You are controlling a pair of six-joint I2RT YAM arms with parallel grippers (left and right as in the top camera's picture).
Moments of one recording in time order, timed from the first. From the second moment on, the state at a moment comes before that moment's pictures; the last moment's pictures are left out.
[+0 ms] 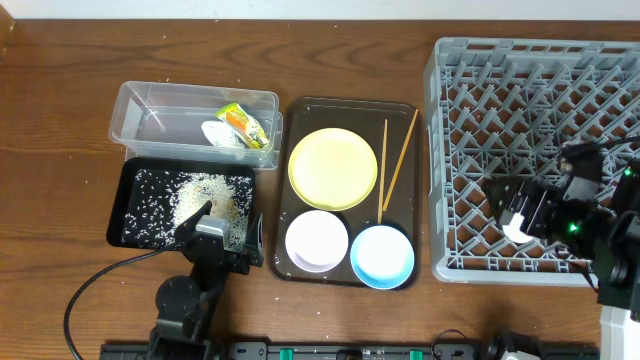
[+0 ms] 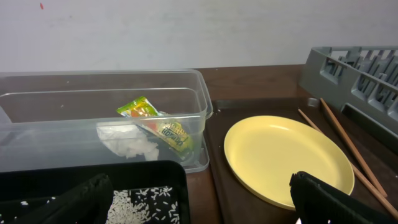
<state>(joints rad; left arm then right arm) -0.18 0.04 0.03 -0.13 0.08 -0.07 -0.27 0.94 1.14 -1.10 -0.55 0.14</state>
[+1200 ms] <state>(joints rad) -0.18 0.04 0.03 -0.13 0.08 -0.07 0.74 1.59 1.14 -0.80 -0.16 0.30</state>
